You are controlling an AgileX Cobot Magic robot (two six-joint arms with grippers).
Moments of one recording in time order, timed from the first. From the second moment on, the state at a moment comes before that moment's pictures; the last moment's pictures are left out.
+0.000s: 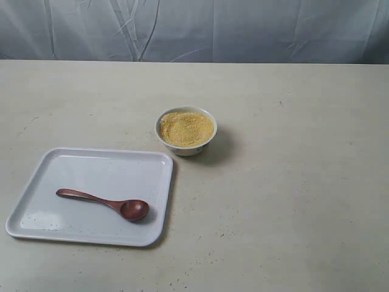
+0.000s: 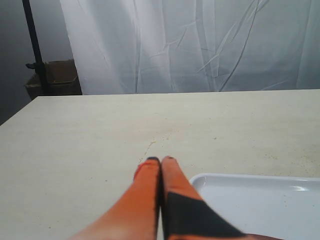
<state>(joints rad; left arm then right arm) 0.01 0.01 0.00 0.07 0.21 -0.03 0.24 0.15 -0.43 0.00 0.51 0.02</state>
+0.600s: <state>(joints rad) 0.01 0.01 0.00 0.07 0.21 -0.03 0.03 0.05 -0.43 0.01 0.50 0.03</state>
